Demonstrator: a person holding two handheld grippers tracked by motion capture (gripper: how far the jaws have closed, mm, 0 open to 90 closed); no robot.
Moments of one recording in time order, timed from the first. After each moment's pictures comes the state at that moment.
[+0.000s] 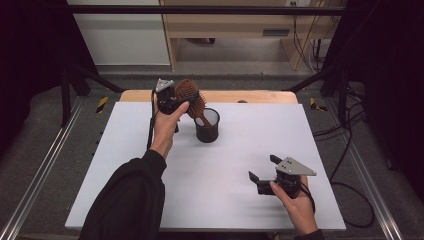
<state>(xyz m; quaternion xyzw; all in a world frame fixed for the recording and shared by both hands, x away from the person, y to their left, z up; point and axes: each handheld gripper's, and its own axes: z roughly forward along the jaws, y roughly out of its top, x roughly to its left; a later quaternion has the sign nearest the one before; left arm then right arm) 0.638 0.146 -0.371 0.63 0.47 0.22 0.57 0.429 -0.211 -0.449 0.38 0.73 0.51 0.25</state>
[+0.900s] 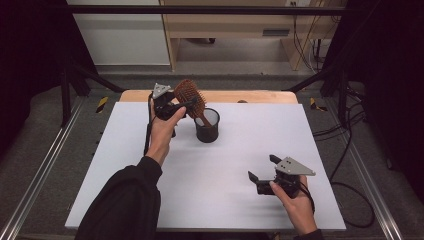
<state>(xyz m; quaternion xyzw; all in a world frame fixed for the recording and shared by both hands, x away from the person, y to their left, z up) 0.619 0.153 -0.373 0.63 0.46 0.24 0.57 0.430 -0.209 -0.449 0.37 0.74 0.51 0.25</state>
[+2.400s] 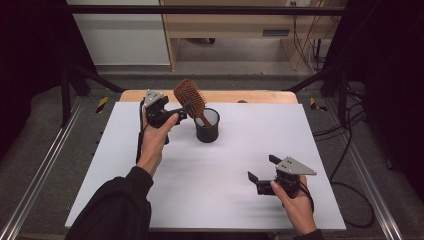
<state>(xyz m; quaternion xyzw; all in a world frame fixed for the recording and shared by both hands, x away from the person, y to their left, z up) 0.588 0.167 -0.370 0.63 0.45 0.26 0.58 0.430 -0.209 -0.449 0.38 0.73 0.52 0.24</state>
